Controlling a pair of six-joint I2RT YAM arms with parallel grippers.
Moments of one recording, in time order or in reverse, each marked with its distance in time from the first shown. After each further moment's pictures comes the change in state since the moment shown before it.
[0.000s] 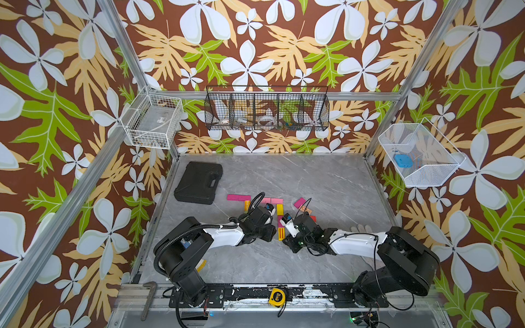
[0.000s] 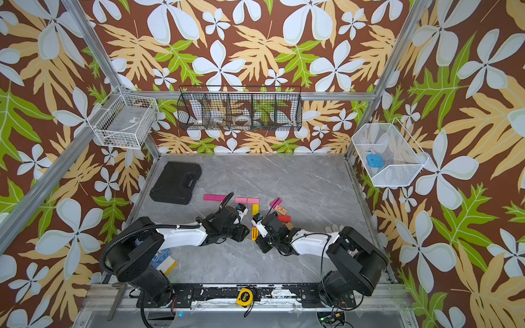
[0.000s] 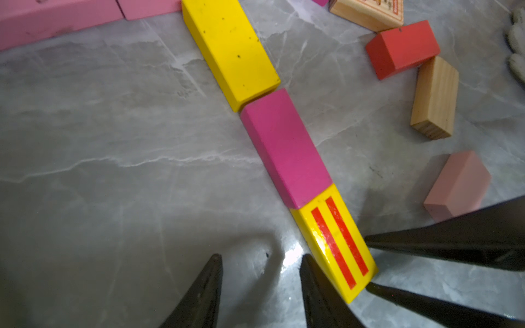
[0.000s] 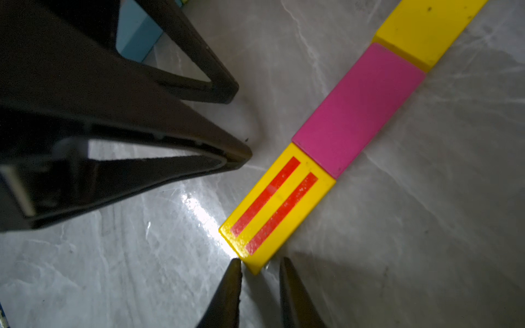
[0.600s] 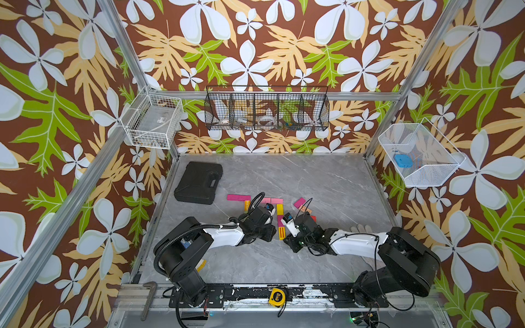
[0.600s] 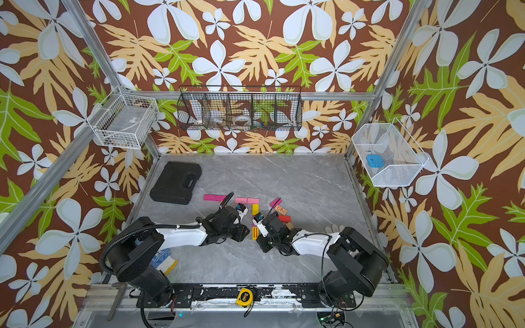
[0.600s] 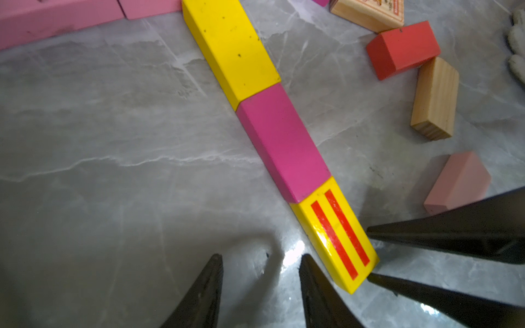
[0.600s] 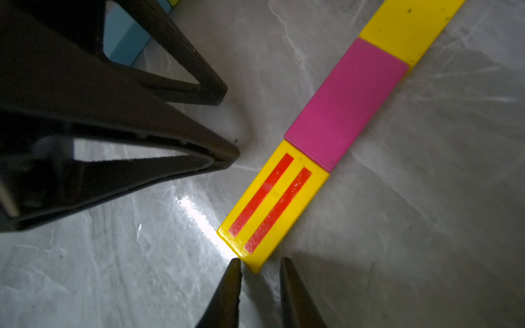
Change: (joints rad) left arm 0.000 0.000 -0.001 0.000 0.000 -0.003; right arm -0.005 -0.007 -0.006 0.003 0.019 0.003
